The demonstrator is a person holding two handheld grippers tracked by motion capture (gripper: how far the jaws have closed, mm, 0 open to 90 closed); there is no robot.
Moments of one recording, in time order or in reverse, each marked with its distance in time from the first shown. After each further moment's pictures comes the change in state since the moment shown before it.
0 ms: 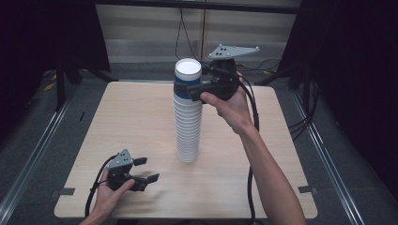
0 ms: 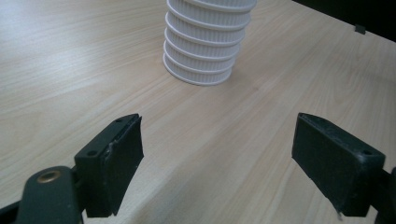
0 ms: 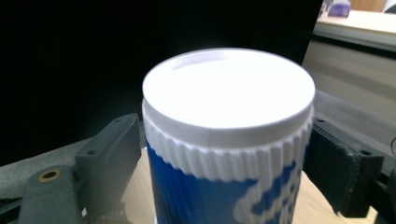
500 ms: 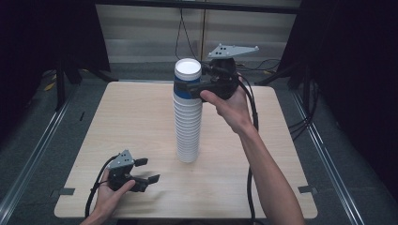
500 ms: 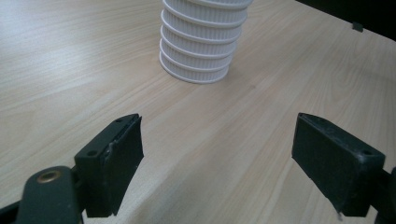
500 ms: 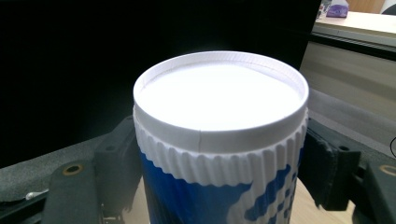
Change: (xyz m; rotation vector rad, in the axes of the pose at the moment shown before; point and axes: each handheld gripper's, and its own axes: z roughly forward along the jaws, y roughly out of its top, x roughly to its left) left arm -0.001 0.000 0.001 0.009 -0.009 0.000; right arm -0.003 0.000 0.001 -0.002 -0.008 0.003
